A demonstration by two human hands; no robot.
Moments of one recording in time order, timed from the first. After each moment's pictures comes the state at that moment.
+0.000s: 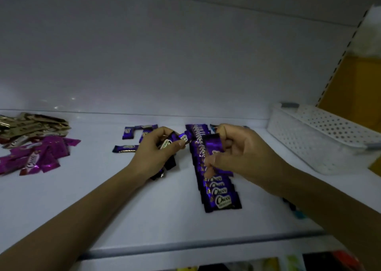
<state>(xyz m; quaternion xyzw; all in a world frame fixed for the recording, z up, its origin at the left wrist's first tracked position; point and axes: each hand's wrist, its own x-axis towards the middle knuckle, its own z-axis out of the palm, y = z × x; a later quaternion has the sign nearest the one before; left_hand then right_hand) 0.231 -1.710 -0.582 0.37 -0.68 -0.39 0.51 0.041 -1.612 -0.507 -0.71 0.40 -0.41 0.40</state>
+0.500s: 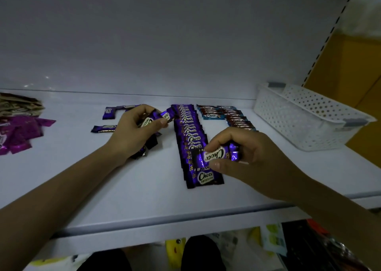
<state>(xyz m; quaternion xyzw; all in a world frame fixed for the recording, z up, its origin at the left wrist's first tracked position) 0.227 -1.703 -0.578 0.38 -0.66 -0.40 0.51 0.014 -1.570 -0.529 -0.76 0.46 -0.38 0.26</state>
